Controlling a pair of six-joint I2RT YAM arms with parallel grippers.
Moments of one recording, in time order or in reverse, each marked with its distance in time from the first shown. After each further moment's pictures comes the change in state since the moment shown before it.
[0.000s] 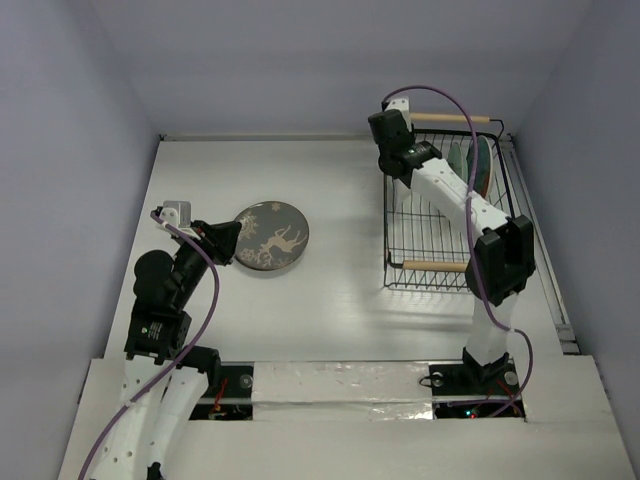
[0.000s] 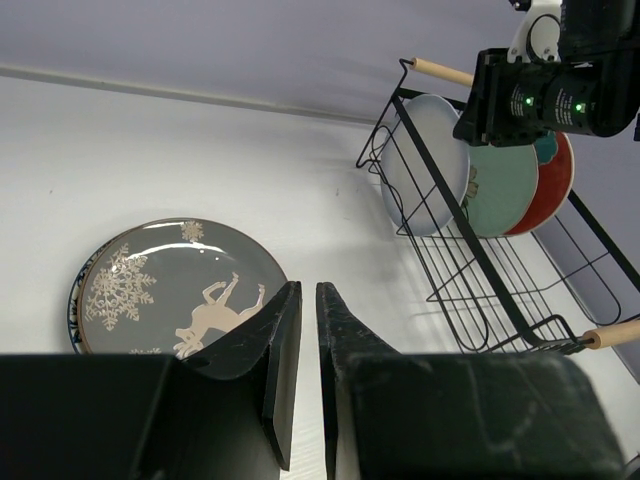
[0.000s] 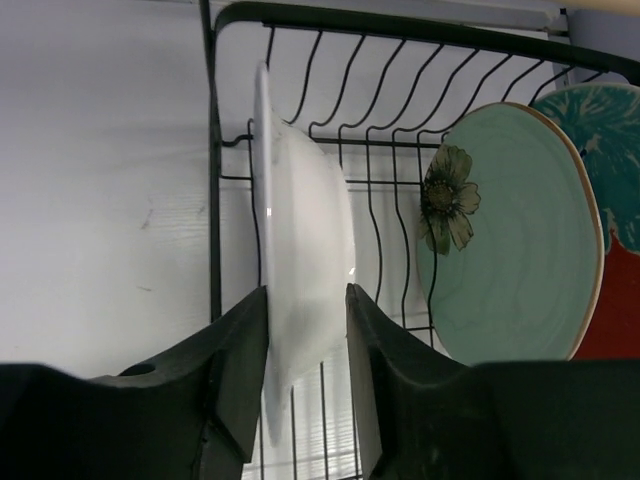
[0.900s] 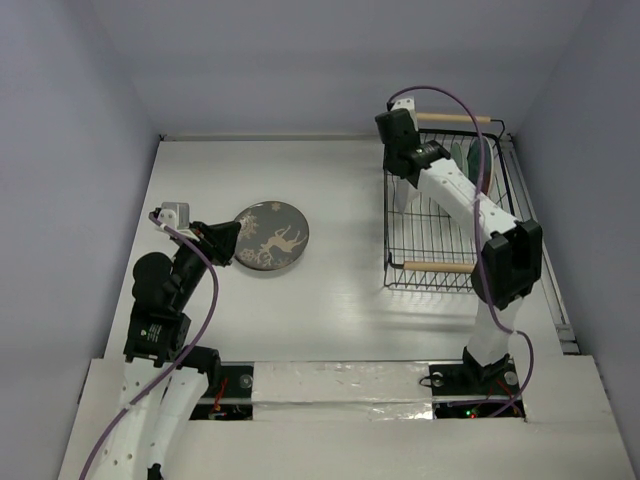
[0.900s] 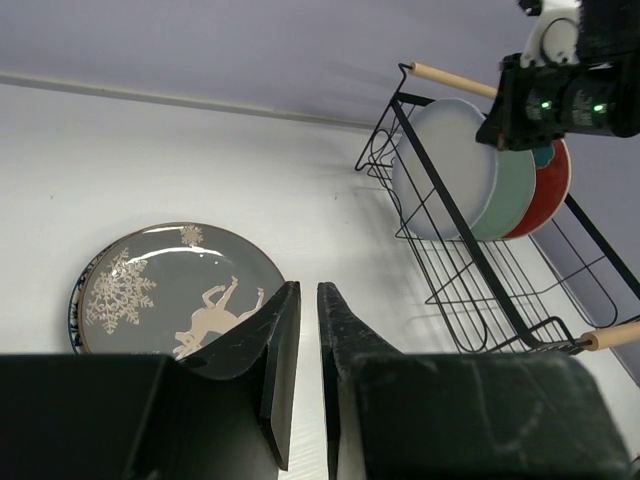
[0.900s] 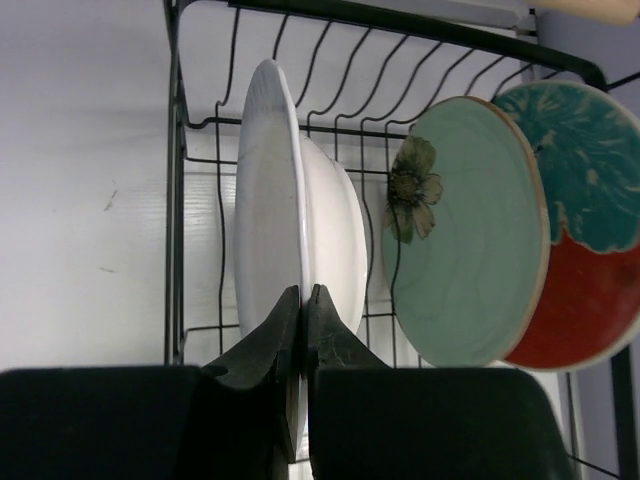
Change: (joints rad) left arm 0.000 -0.013 0.000 0.000 -0.001 0.000; right arm -0.018 -0.033 -0.028 -0.021 0.003 -0.050
